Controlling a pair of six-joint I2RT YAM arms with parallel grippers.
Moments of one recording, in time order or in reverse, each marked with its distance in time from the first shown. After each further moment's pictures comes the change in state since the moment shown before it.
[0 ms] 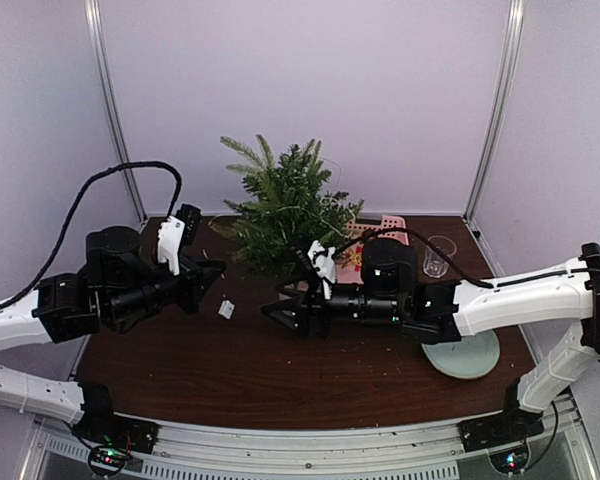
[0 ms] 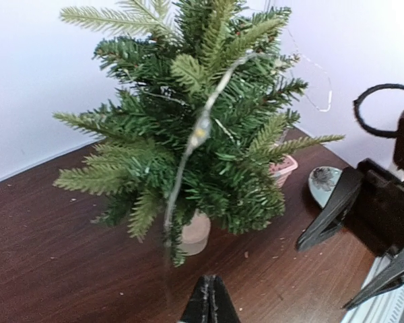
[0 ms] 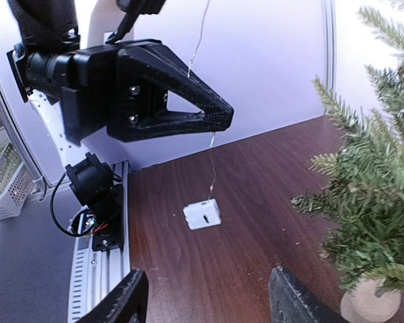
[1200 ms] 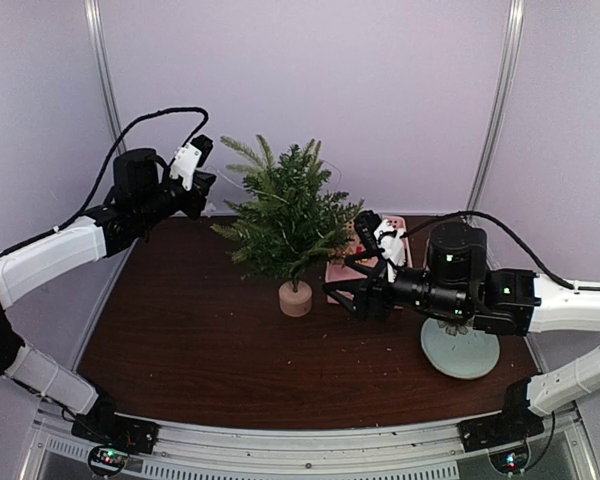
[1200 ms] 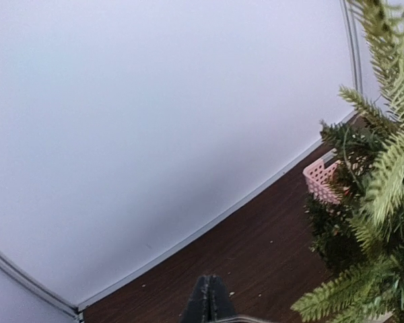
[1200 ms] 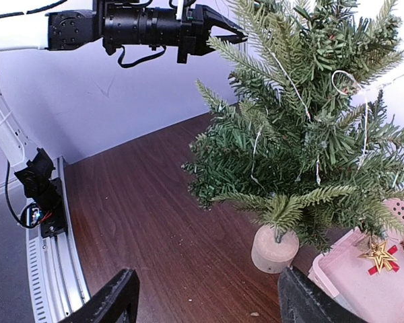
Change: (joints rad) left arm 0.589 0.454 0.343 0.241 0.298 0.579; right arm -0.035 -0.393 -0.085 -0.385 0.291 -0.070
